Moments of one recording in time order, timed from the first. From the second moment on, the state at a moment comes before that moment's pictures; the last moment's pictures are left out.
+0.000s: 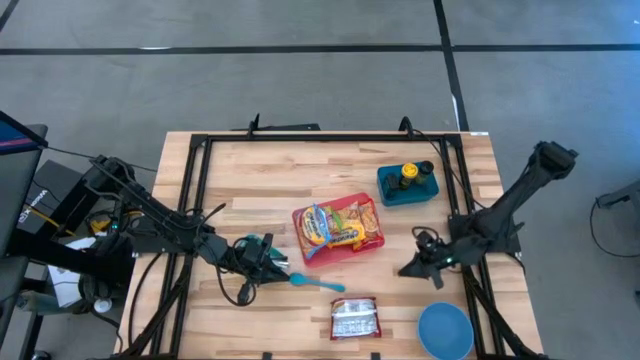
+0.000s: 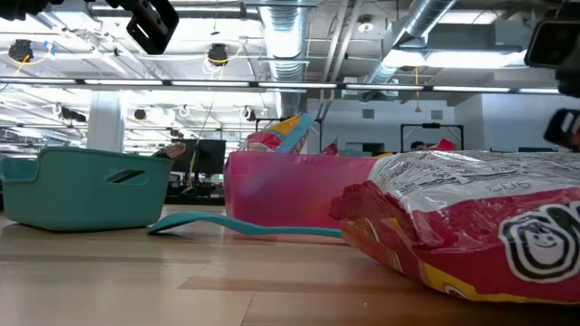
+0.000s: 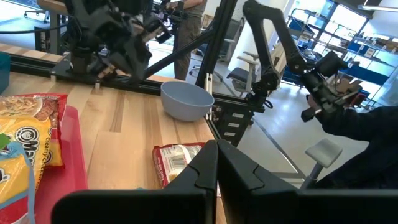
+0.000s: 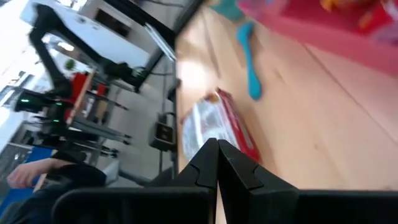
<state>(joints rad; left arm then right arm) -0.56 1.26 0.47 0.72 -0.26 -0.32 0.78 0.84 0.16 0.34 0.43 1.12</state>
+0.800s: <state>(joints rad) -0.56 1.26 0.47 0.72 -0.26 -0.32 0.79 1.26 0.50 0.15 0.39 1.18</state>
